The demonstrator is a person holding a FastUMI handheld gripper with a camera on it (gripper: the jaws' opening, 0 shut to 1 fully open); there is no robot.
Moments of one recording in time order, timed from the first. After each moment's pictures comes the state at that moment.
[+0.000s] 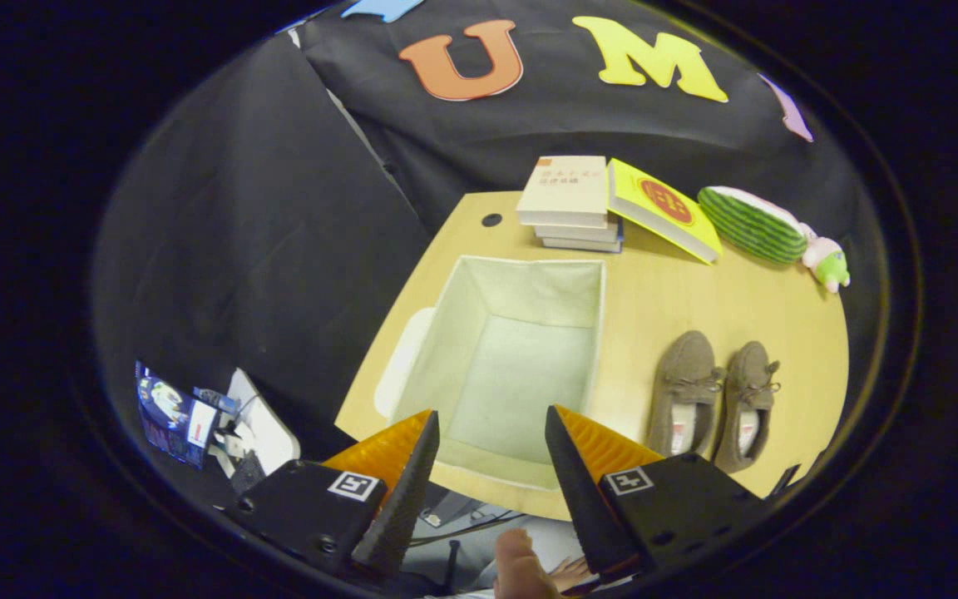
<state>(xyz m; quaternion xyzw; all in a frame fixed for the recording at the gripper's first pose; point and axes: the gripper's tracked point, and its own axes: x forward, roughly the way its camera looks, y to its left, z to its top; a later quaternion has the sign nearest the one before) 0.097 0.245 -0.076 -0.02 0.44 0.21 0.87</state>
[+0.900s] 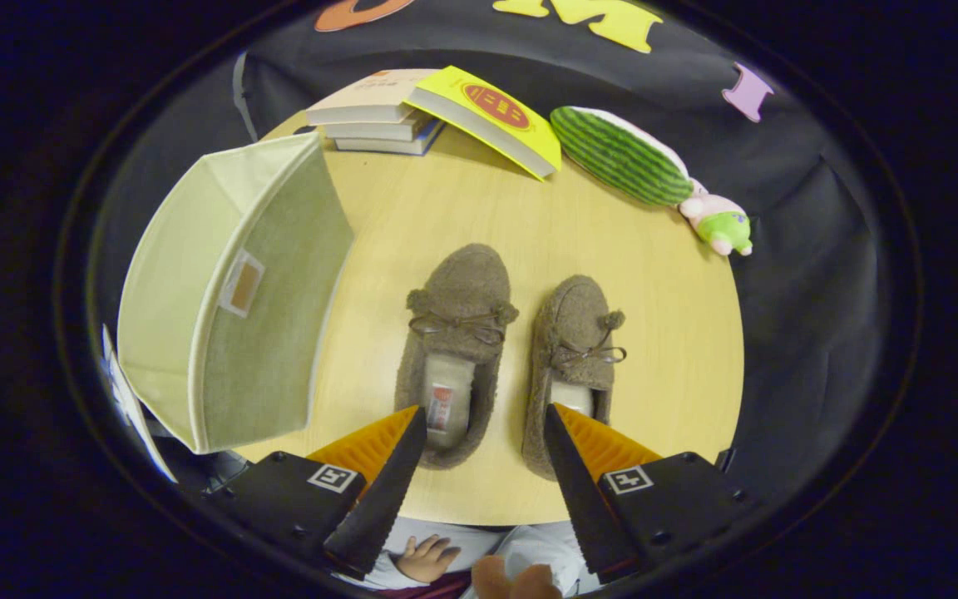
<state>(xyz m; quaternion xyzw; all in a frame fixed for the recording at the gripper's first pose) 0.147 0.035 -0.183 -0.14 0.54 0.00 0.83</state>
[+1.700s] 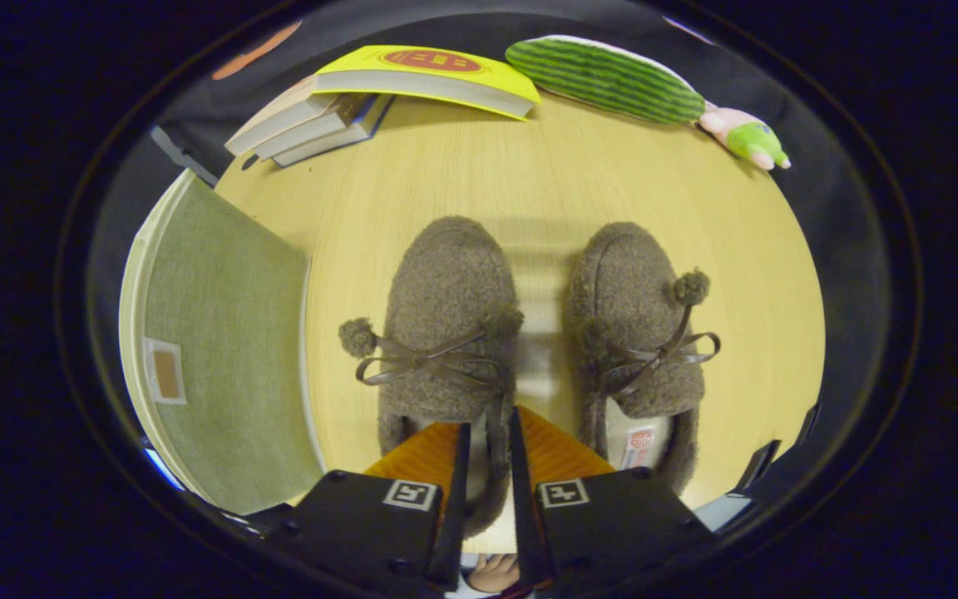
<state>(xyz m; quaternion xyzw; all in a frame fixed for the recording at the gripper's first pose) 0.188 0.022 -0.259 0.01 0.59 -0.02 0.81</state>
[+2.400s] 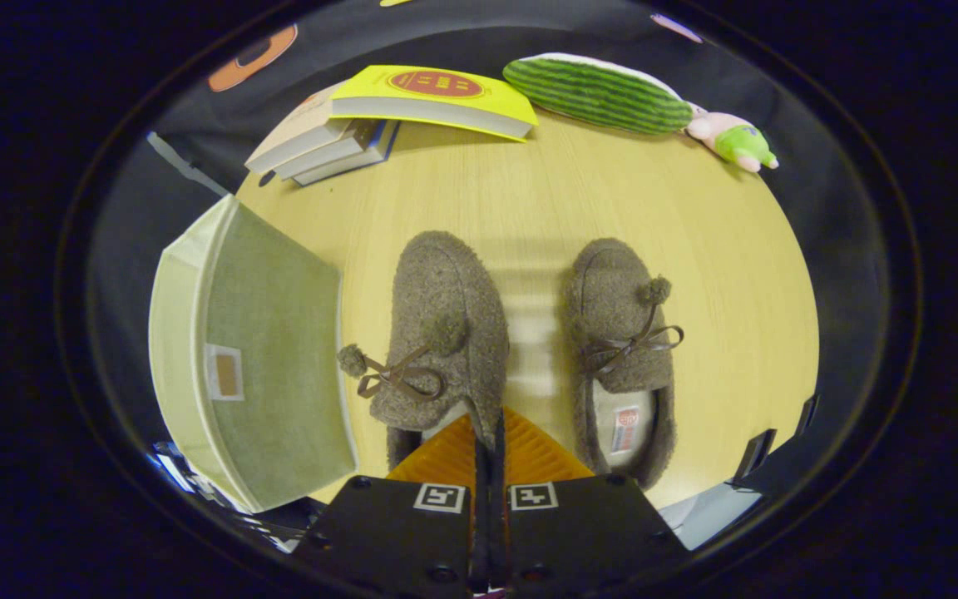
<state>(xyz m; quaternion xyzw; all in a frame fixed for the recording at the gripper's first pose) 0.170 0.046 -0.193 0.03 0.57 0.00 0.82</state>
